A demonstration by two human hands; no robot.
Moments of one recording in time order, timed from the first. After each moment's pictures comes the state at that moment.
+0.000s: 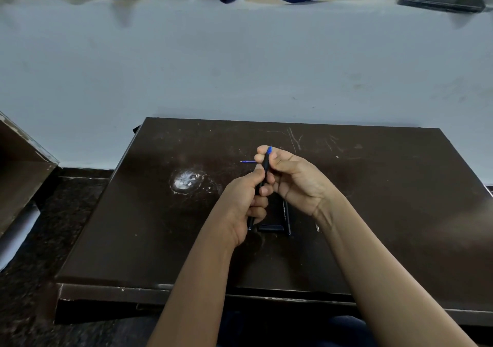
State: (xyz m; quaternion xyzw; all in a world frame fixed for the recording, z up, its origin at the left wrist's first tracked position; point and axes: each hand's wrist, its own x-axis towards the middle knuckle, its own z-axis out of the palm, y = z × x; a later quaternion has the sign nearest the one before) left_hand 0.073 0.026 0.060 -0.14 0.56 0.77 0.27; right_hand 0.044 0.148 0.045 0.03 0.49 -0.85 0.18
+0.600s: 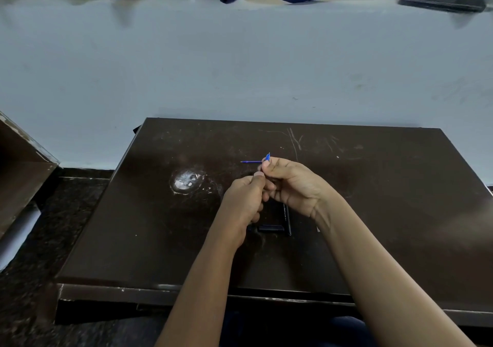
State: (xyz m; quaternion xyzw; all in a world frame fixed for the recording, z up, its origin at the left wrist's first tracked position) left_hand 0.073 0.031 0.049 -0.13 0.73 0.65 0.20; right_hand 0.041 0.150 0.037 0.04 0.54 -0.80 0.25
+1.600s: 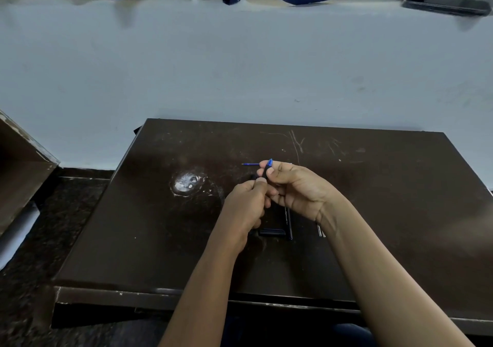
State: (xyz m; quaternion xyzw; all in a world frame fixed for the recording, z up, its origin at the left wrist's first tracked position) left_hand 0.072 0.031 0.045 -0.14 0.73 0.64 0.20; right_hand 0.039 0.153 0.037 0.09 0.53 -0.80 0.26
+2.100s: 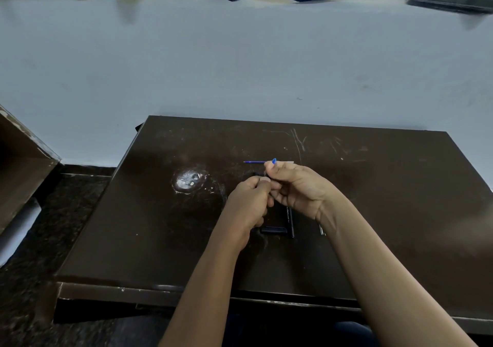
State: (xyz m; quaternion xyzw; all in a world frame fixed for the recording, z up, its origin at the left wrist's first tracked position) left_hand 0.072 0.029 0.043 -0.12 0.73 0.64 0.20; right_hand 0.040 0.150 0.035 0.11 0.56 -0.78 0.25
